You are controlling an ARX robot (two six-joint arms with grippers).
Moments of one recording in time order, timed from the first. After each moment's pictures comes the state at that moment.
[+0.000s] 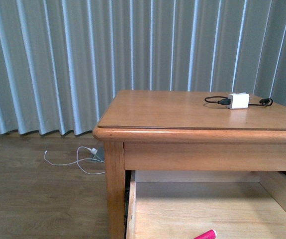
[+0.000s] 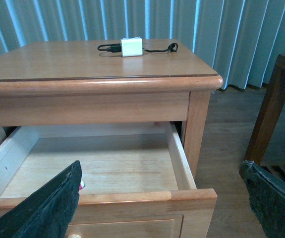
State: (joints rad) left arm 0.00 0.35 0.06 0.28 0.00 -0.01; right arm 0.00 0.22 0.05 0.18 0.00 0.00
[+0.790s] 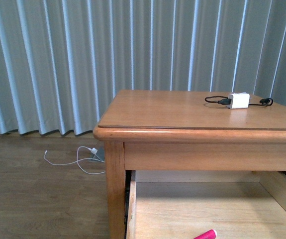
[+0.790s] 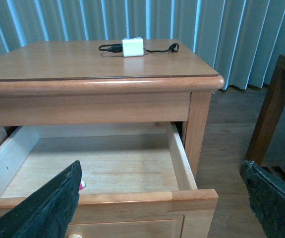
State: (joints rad) left arm 0.00 0.01 0.02 0.00 0.00 0.00; right arm 0.00 0.22 0.04 0.18 0.00 0.00
